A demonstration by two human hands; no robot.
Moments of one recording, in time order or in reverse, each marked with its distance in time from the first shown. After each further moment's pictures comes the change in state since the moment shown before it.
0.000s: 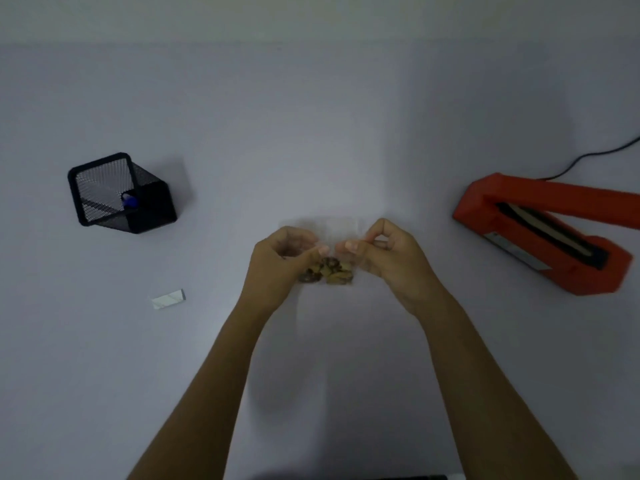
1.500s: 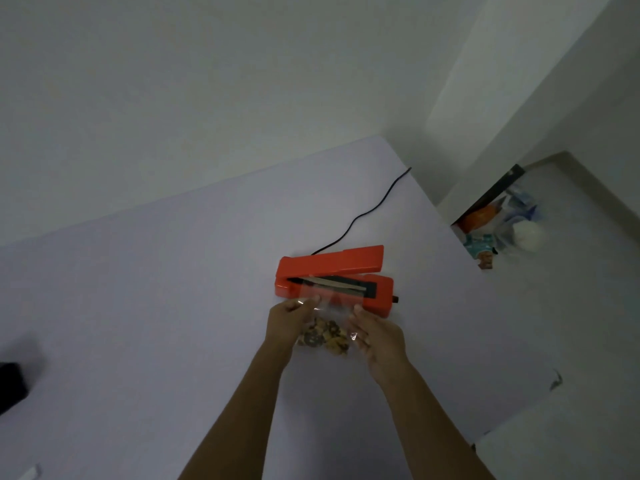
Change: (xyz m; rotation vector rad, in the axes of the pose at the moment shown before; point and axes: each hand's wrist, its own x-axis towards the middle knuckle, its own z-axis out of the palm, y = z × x) left_hand -0.003 0.071 0.258 0.013 -0.223 -0.253; right_hand -0.099 0.008 -0.210 0.597 0.721 0.129
